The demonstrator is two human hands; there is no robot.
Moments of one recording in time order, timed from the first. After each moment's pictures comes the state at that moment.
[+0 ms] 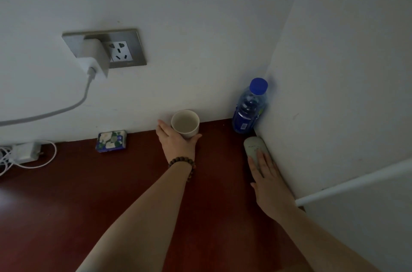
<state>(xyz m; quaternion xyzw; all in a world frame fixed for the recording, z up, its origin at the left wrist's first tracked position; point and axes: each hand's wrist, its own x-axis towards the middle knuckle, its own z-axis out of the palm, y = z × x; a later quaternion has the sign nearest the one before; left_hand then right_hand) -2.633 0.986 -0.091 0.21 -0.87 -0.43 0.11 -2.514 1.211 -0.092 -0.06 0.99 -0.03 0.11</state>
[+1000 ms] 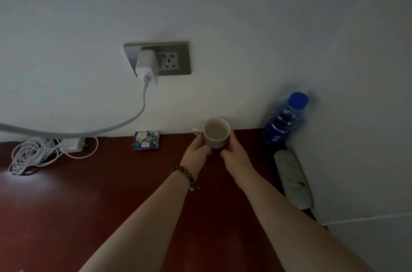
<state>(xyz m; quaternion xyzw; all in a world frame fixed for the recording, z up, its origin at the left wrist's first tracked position) -2.613 0.936 -0.056 0.13 -0.64 -0.75 -0.11 -2.613 1.059 -0.052 0.09 0.77 -0.61 0.18</state>
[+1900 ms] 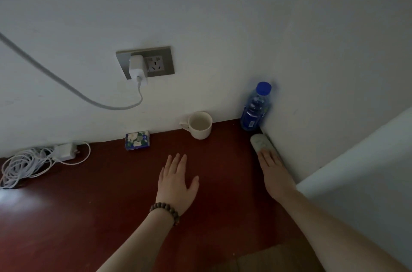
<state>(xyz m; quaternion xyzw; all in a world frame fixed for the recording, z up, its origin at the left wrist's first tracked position) -2.494 0.899 -0.052 -0.02 -0.97 -0.25 -0.04 -2.503 1.185 -0.072 0.01 0.99 -0.04 0.12</state>
